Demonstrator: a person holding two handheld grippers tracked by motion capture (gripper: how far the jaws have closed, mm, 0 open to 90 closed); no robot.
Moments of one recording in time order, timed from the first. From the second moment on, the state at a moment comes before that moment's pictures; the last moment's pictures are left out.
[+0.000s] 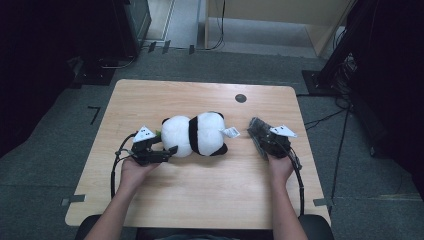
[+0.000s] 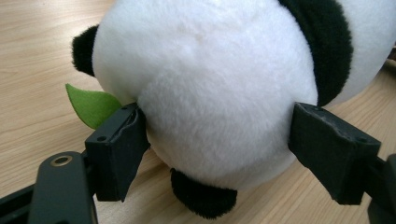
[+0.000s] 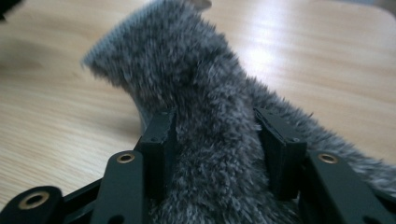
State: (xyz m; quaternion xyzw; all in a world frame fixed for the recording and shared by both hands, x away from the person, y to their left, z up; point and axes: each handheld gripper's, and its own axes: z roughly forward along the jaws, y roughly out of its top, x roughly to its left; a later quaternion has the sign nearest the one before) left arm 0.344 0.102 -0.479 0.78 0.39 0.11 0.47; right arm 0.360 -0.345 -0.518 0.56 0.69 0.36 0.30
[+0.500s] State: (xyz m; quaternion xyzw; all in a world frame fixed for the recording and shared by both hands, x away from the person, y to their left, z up) left arm 0.344 0.103 -0.481 0.78 0.39 0.12 0.47; right arm 0.362 -0.343 -0.522 0.57 0.70 0.32 0.28
